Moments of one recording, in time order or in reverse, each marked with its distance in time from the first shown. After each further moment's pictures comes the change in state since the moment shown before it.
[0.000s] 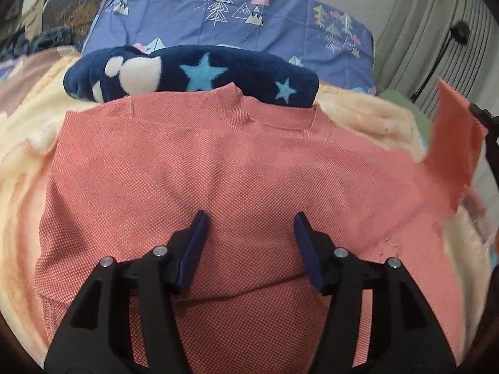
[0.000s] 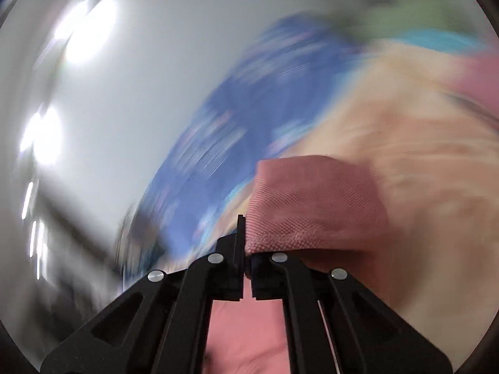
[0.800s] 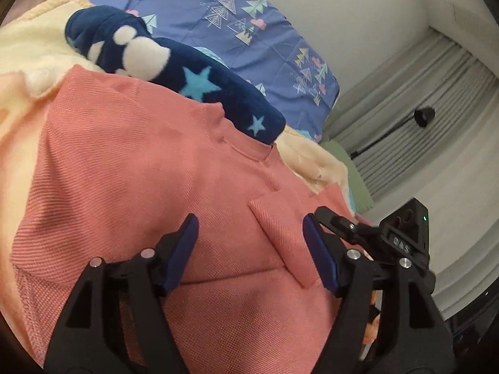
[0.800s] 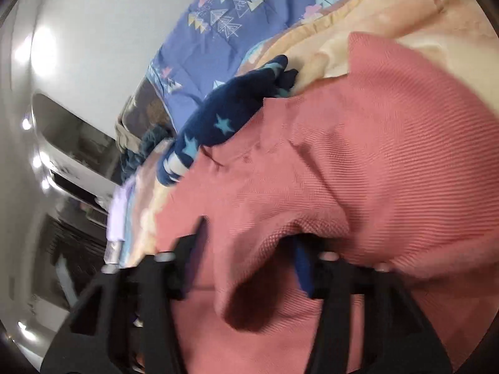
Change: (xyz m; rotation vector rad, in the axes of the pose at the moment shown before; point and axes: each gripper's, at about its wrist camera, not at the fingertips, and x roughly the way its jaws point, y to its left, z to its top) left arm -0.027 0.045 -0.001 -0.298 -0.061 -0.368; right arm 0.080 0.014 -0.082 0.094 0.322 0.134
